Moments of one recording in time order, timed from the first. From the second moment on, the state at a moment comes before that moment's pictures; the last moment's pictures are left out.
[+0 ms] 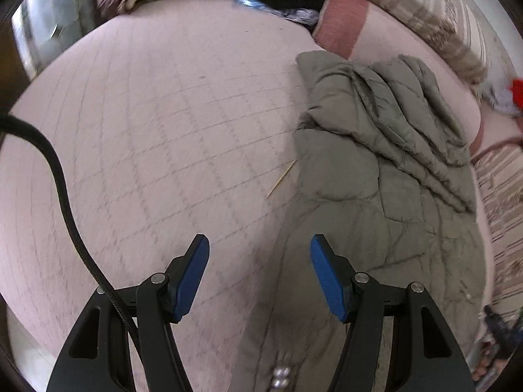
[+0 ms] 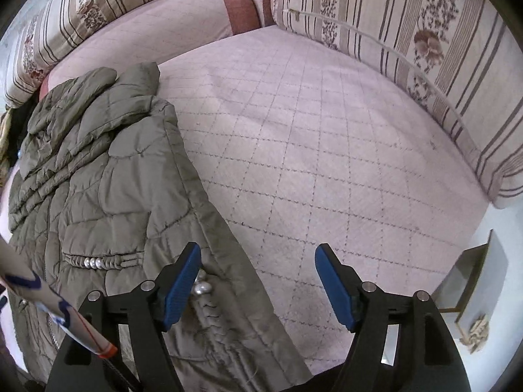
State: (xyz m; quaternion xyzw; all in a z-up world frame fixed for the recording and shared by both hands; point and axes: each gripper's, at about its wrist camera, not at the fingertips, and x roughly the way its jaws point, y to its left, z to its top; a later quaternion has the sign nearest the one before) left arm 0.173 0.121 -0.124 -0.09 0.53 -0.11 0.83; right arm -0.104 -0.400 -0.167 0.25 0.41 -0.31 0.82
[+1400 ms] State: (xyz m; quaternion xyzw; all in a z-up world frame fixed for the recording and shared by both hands) left arm 0.070 0.135 -0.170 -0.24 0.54 -0.32 0.74; right arm -0.114 -0.364 -0.216 0.37 0.42 -0.05 0.83
